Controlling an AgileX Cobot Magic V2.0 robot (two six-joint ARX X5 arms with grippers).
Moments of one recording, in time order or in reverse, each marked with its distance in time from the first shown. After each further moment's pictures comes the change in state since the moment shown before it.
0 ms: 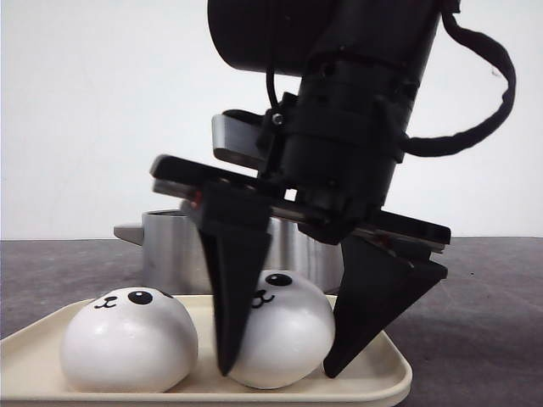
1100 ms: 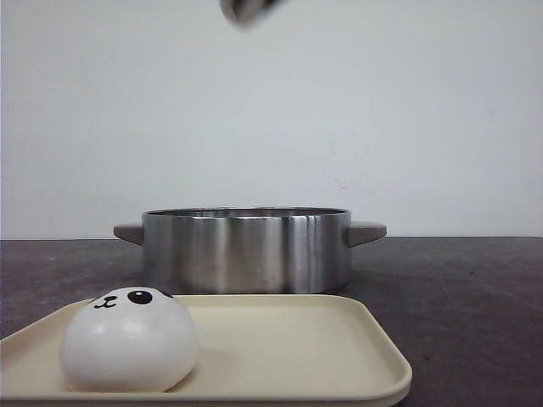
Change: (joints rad) left arm 0.000 0.009 0.000 0.001 0.000 0.049; right arm -0.260 -0.031 0.661 -0.089 0.081 -0.249
